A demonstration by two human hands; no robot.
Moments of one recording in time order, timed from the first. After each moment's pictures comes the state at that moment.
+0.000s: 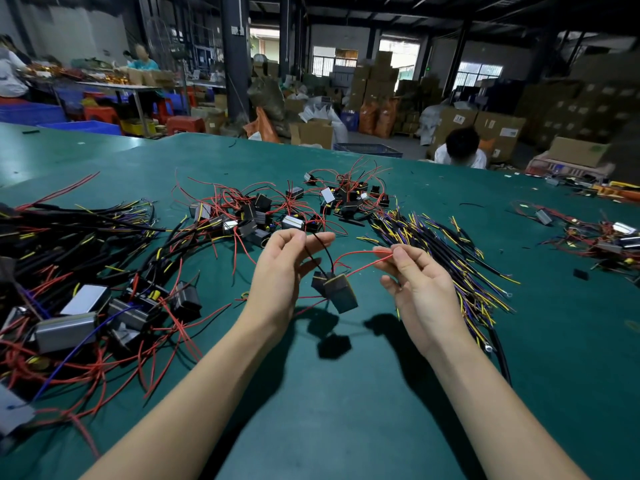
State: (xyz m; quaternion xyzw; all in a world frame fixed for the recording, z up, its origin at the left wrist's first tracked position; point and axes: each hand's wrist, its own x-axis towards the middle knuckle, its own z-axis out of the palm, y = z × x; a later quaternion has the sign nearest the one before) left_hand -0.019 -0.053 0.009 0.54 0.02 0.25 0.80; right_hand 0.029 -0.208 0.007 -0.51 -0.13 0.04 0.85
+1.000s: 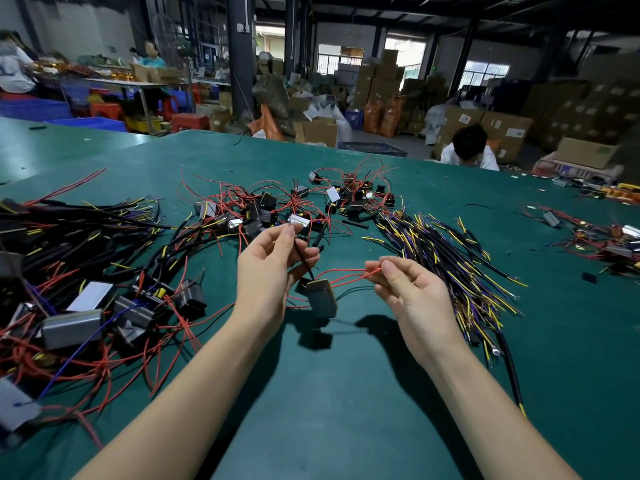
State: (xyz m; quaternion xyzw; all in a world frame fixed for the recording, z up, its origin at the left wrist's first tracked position) left_hand -0.021 -0.040 0.011 0.46 0.08 0.30 0.83; right_hand 0.026 -0.199 -0.004 -0.56 -0.14 0.05 0.81
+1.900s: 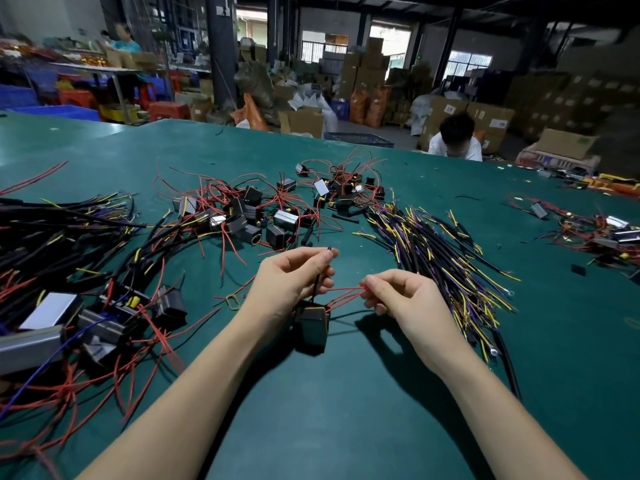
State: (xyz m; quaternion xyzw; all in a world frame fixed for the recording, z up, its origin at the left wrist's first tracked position) left_hand -0.007 -0.043 -0.010 0.58 0.02 0.14 0.80; right_hand 0.034 -0.214 -0.012 -0.73 -0.18 0.05 0.66
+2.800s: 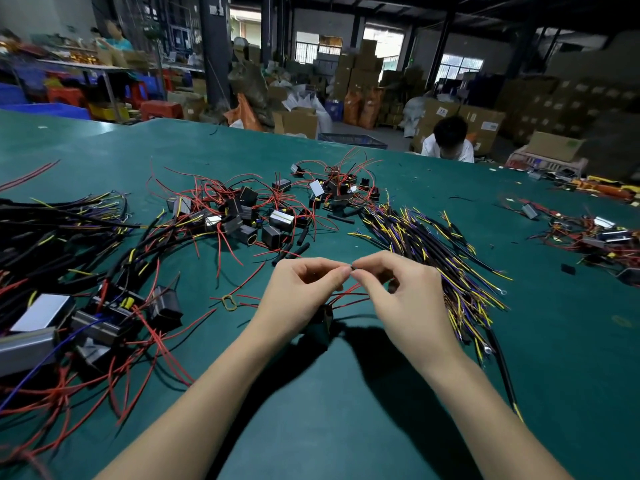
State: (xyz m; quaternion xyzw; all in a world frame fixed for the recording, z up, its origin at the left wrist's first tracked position) left_hand -0.012 -0.058 -0.009 0.70 -0.04 0.19 0.69; right_hand 0.015 -0.203 0.011 -0.81 -0.30 -0.20 0.46
